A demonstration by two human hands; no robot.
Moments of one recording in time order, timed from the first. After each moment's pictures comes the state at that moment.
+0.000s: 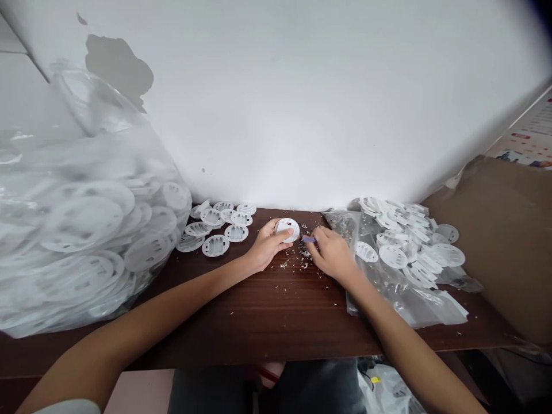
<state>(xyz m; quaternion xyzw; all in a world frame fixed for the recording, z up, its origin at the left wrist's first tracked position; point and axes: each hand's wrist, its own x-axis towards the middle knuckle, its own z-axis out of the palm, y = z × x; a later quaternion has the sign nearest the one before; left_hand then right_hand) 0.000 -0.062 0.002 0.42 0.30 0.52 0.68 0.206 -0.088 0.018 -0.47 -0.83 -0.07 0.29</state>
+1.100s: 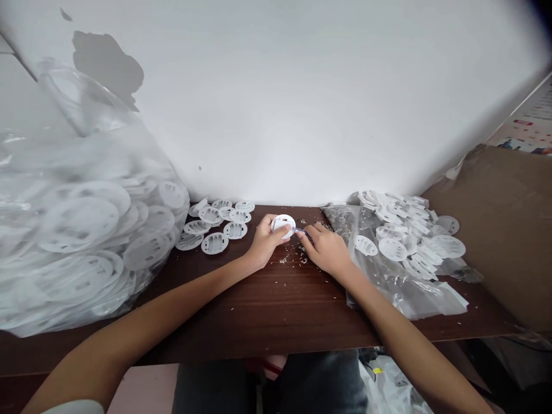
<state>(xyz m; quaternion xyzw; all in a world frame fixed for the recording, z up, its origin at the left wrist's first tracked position) 0.005 -0.064 -0.002 0.44 0.36 0.56 0.60 0.193 -0.097 0.025 -0.57 -0.80 -0.06 0.17</state>
